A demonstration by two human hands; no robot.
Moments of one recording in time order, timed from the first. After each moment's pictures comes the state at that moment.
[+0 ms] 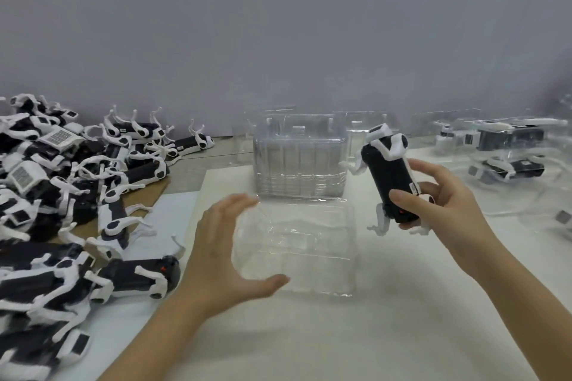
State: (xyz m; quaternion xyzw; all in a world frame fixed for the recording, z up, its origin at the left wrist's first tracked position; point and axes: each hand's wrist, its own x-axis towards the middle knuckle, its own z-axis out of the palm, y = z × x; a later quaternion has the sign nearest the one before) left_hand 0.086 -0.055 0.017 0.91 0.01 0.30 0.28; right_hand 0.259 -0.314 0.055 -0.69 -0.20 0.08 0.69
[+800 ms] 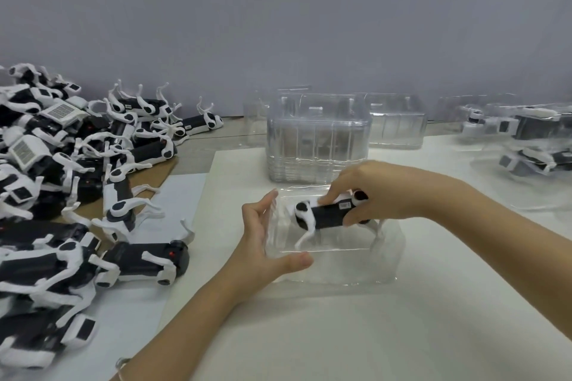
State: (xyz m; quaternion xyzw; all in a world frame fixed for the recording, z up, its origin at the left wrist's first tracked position) left_hand 0.114 -0.053 -0.033 0.80 0.07 0.14 0.58; right_hand 0.285 -0.220 0.074 -0.82 -0.55 0.14 0.08
